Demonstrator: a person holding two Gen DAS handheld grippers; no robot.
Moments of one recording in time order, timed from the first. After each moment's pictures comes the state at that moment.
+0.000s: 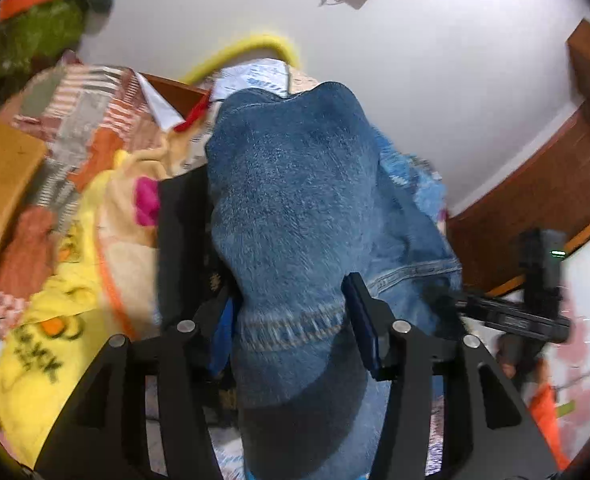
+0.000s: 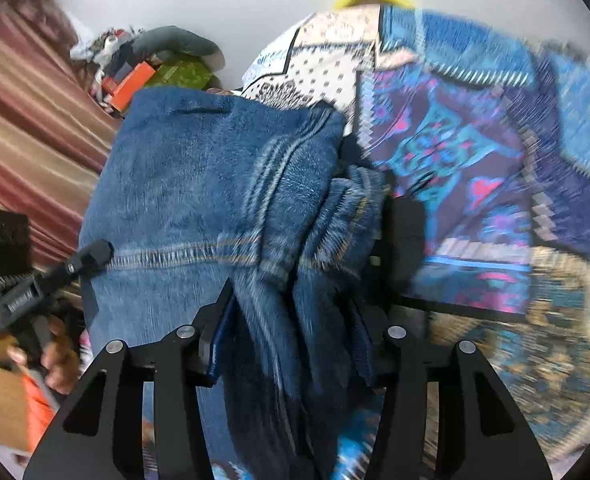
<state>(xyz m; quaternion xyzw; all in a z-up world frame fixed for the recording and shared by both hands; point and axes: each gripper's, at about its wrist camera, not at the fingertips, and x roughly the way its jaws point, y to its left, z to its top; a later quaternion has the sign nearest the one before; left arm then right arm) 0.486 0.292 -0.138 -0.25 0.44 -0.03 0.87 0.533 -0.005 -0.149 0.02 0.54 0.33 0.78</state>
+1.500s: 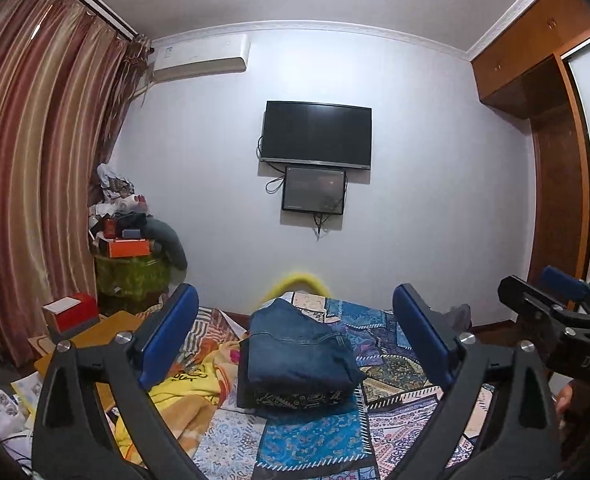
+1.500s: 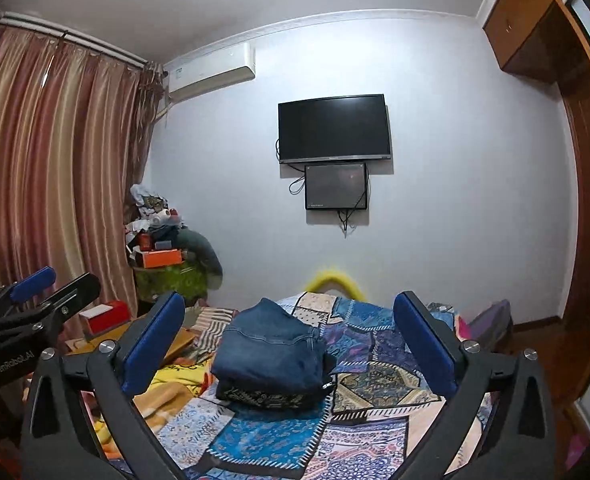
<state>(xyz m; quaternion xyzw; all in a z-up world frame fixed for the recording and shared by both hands) 0.063 0.074 0.064 -0.04 0.03 0.13 0.99 0.138 -0.101 0.061 -0.01 0.05 0.25 0.97</state>
